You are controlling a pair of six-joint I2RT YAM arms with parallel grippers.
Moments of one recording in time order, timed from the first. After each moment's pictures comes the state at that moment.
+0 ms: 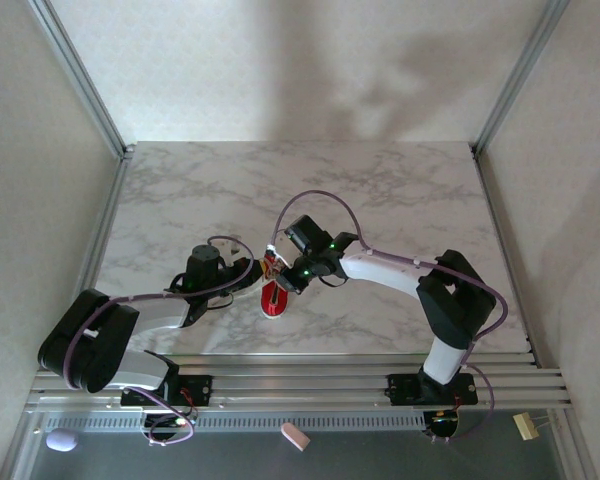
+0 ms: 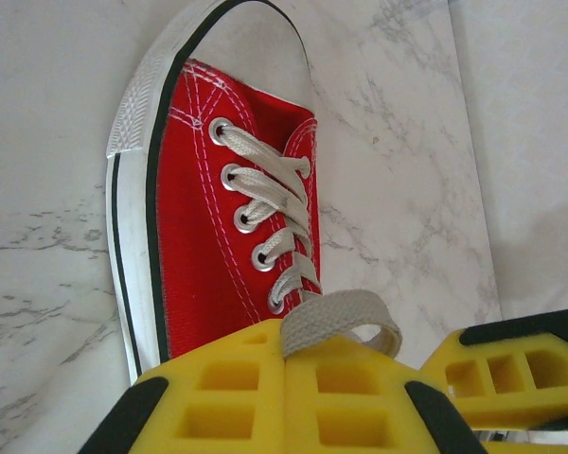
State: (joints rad) left arm -0.40 1.39 0.34 0.55 0.41 -0.83; right arm 0.88 1.74 1.17 -0.45 -0.28 -0.07
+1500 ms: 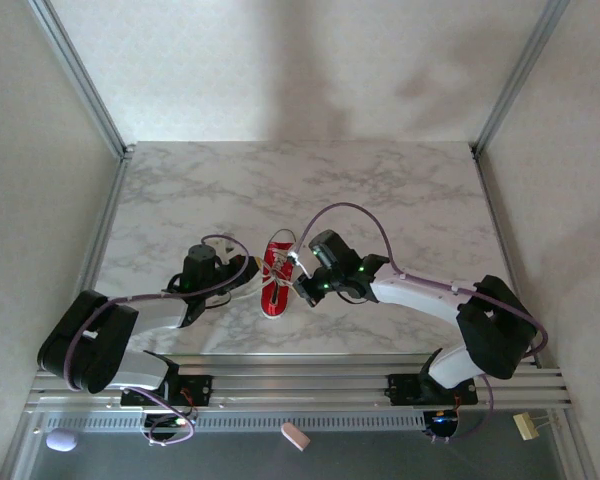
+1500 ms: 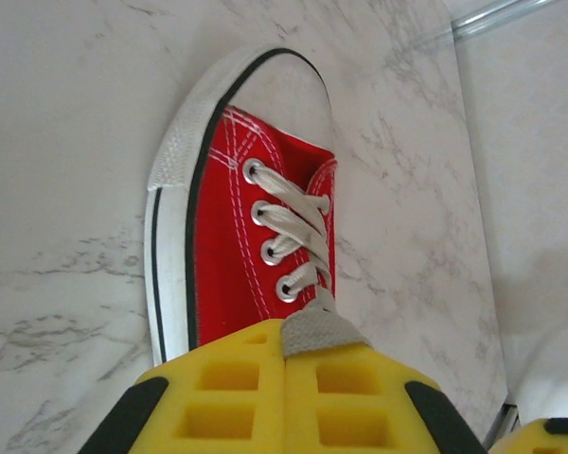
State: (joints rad) left arm -0.37 1.38 0.33 0.57 0.38 -0.86; right arm 0.88 1.48 0.88 -0.25 -0.25 0.05
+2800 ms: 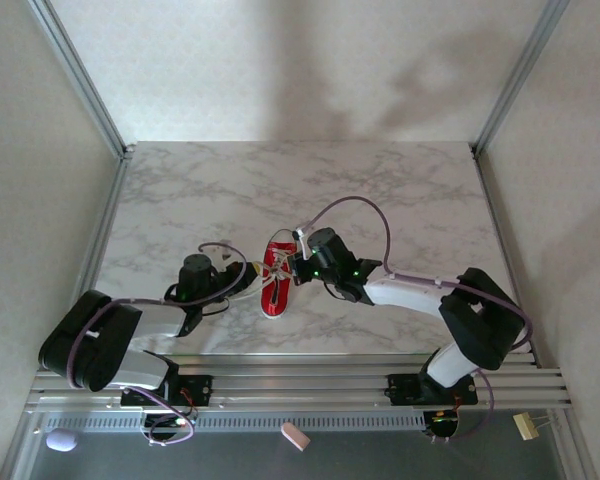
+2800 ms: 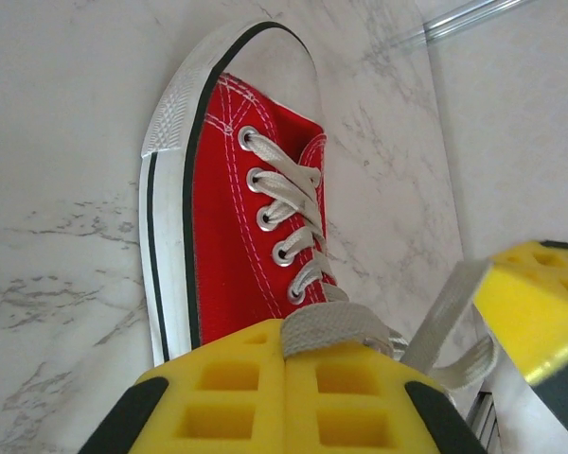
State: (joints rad) left arm -0.36 1.39 0.23 0.74 0.41 -0.90; right arm 0.88 1.56 0.83 0.13 -0.01 0.35
